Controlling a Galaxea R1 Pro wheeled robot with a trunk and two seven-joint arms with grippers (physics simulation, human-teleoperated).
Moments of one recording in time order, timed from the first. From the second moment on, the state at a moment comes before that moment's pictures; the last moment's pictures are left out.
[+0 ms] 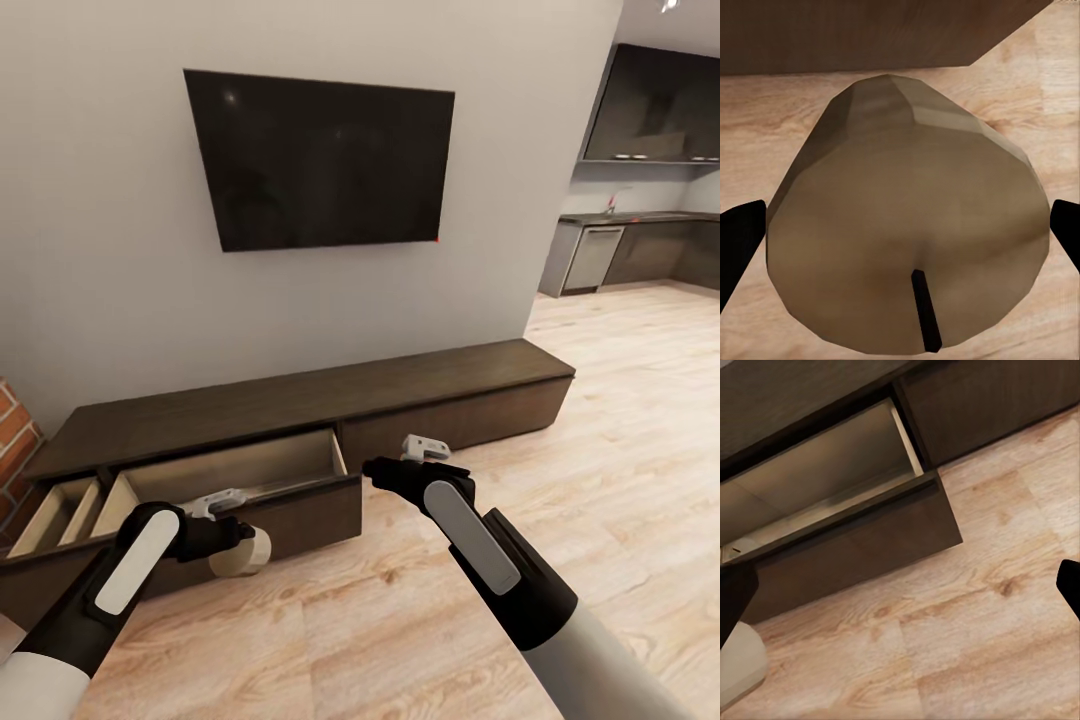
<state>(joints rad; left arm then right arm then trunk) -0.53 0.26 -0.21 -1.24 0.98 0.99 0.47 -0.69 -0.01 0.60 -1.45 -1.13 0.66 -0.88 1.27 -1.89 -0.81</state>
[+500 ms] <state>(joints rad) -0.53 0.26 -0.21 -1.24 0.98 0.99 0.47 -0.69 -0.01 0.60 -1.45 -1.13 0.66 -0.88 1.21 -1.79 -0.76</state>
